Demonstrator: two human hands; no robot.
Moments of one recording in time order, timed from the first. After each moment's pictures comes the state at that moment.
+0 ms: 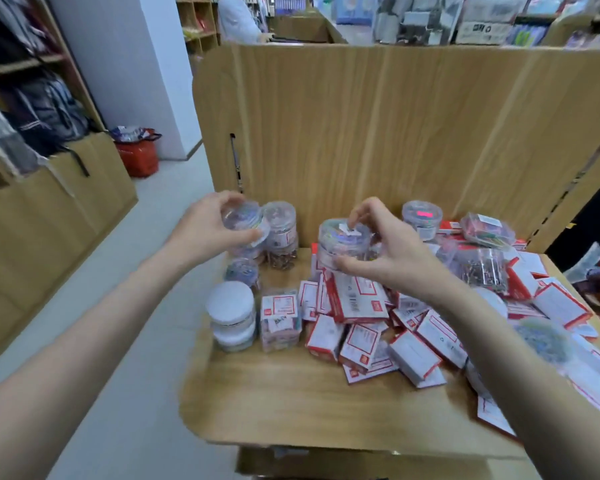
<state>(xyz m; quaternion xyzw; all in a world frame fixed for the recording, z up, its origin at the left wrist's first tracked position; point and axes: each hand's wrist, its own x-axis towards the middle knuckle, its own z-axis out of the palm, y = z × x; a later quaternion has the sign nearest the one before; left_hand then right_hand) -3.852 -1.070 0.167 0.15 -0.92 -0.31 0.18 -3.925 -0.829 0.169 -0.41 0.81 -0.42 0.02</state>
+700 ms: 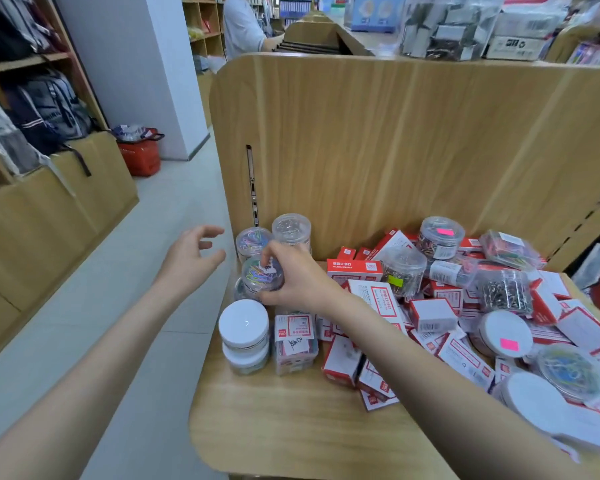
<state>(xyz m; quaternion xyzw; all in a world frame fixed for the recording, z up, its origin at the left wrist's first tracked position) -3.849 -1.124 0.118 0.24 -0.87 -0.39 0.21 -3.926 -0.954 0.115 -0.48 0.80 -0.34 0.10</state>
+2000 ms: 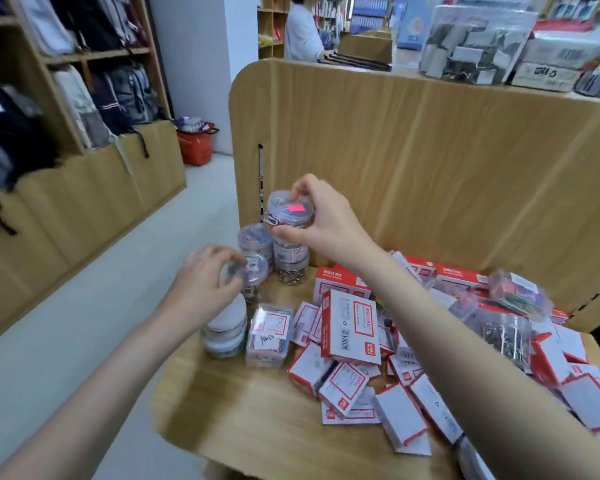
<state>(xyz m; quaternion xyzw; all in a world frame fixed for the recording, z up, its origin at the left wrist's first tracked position) -3.816 -1.036 0.129 0.25 -0.92 -0.24 0.17 -3.977 -0.924 0.182 -0.53 0.76 -0.38 0.01</state>
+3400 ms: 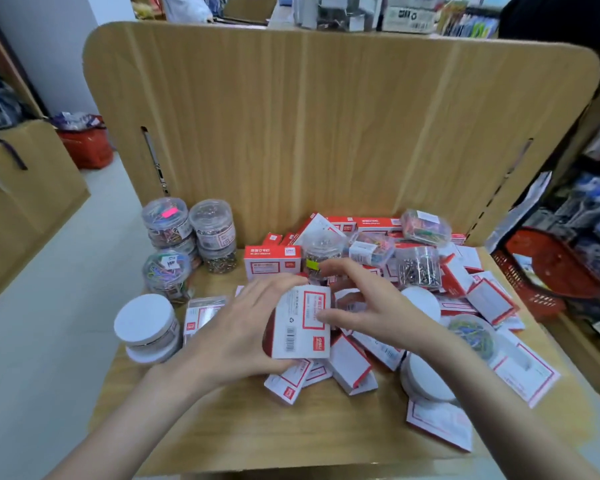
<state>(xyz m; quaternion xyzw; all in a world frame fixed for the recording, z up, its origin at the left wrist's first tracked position) -3.850 -0.951 0.094 -0.16 -0.94 -0.28 0.14 -3.947 -0.756 0.121 -0.38 0.81 -0.41 0.16</state>
